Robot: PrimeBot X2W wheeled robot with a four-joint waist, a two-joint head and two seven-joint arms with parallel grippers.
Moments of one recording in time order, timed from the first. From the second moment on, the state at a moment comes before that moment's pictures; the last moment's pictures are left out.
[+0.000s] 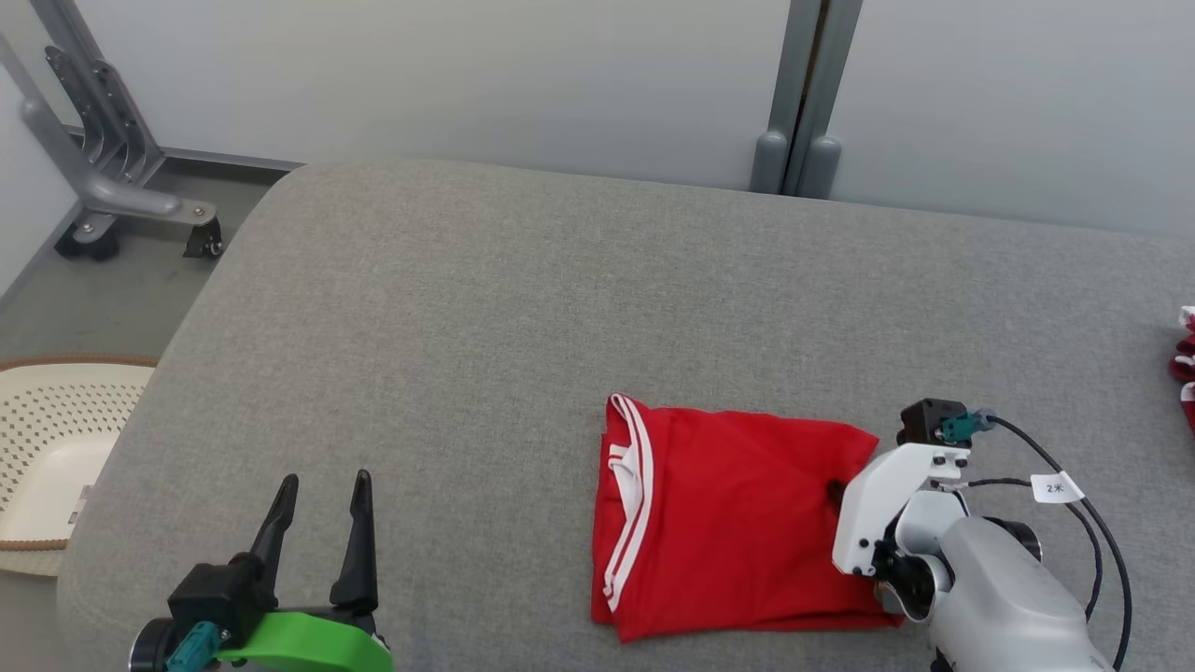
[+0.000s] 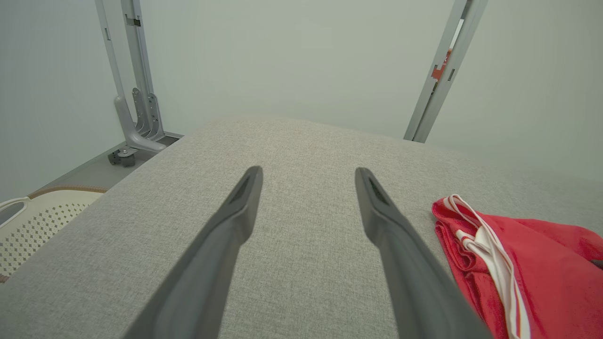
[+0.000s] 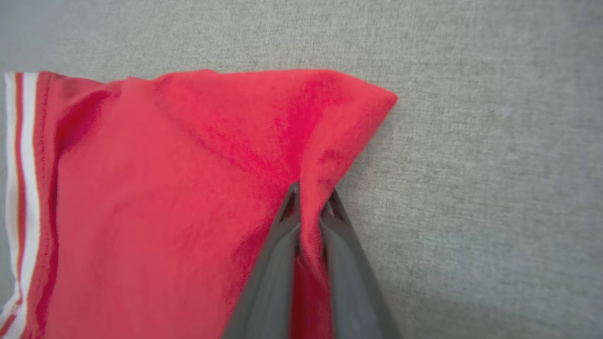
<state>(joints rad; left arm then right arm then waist) 0.00 0.08 -0.07 0.25 -0.27 -0.13 -0.26 -0.50 -0.06 0.13 1.00 0.42 0.13 0.22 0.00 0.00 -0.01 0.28</state>
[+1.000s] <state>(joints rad) -0.07 0.08 -0.18 0.23 -0.28 -0.13 -0.26 -0.56 -0.17 0.32 0.83 0.56 0.13 0.11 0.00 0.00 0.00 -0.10</state>
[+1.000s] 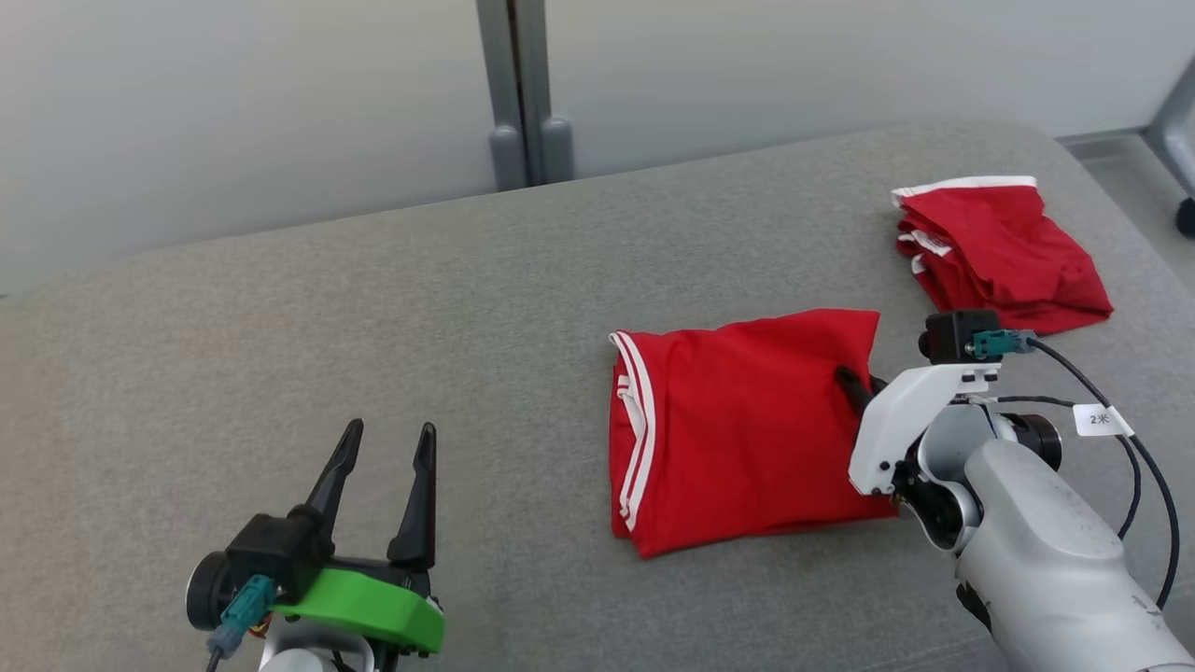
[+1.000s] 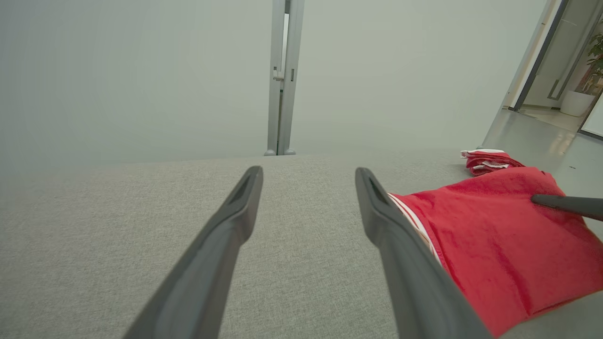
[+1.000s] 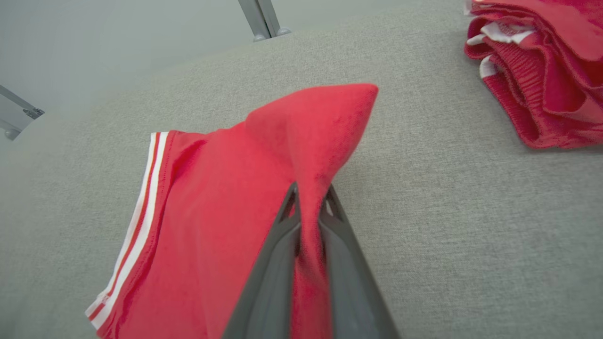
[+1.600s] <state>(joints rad) -0.15 0.11 -0.20 0.22 -0.27 -0.13 -0.26 -0.67 -0.20 0.37 0.79 0.58 0.13 0.10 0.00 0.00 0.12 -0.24</state>
